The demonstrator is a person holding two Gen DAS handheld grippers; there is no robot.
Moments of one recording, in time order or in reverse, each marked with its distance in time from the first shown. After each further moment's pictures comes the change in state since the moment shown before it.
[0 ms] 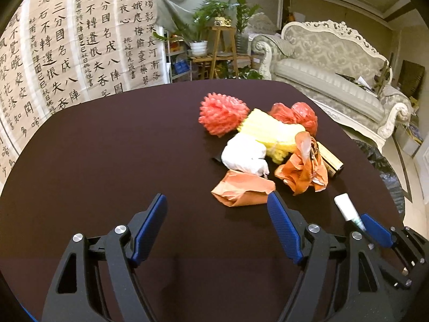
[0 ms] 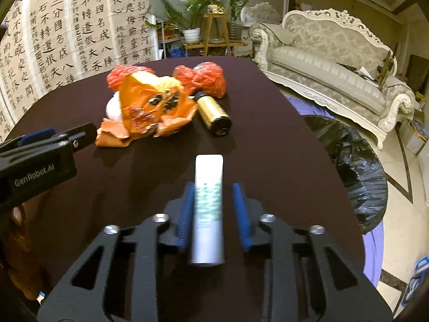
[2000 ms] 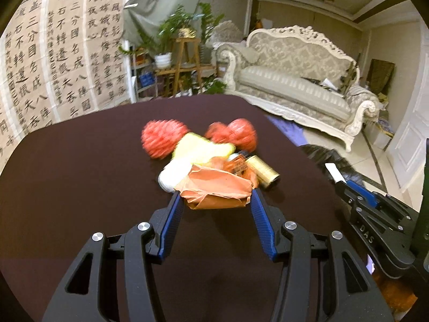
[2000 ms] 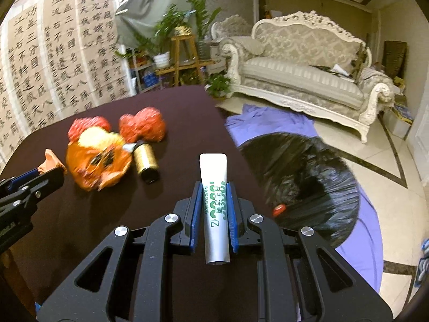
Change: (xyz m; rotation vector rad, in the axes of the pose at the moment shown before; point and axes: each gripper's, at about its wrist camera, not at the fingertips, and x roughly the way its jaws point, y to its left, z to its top) left arm -0.033 -0.045 0.017 0.069 -0.062 -0.178; right arm -0.022 -0.078 0.027 0.134 -0.121 -0.080
